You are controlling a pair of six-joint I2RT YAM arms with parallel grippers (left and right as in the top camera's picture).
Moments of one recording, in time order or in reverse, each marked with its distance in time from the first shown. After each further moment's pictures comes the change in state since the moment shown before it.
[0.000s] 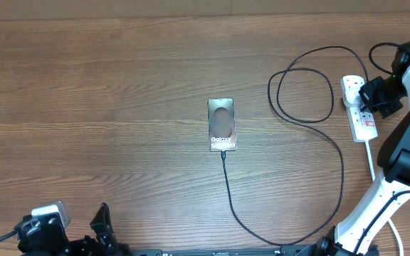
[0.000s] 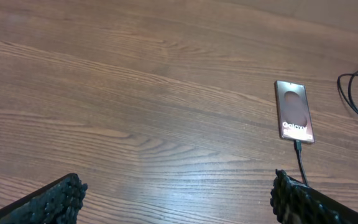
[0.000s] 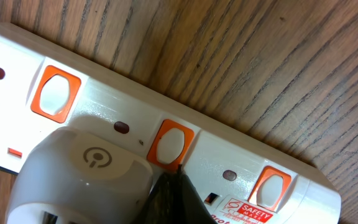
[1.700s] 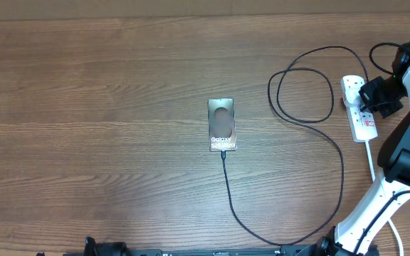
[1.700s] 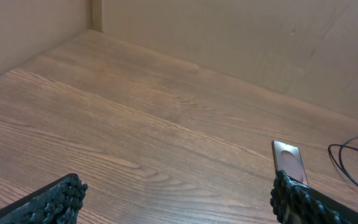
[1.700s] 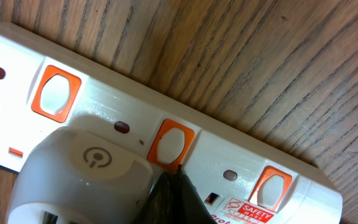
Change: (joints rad) left arm 0.151 -0.327 0.000 0.001 0.000 0.000; right arm -0.002 0.000 0.000 -0.002 -0.009 -0.001
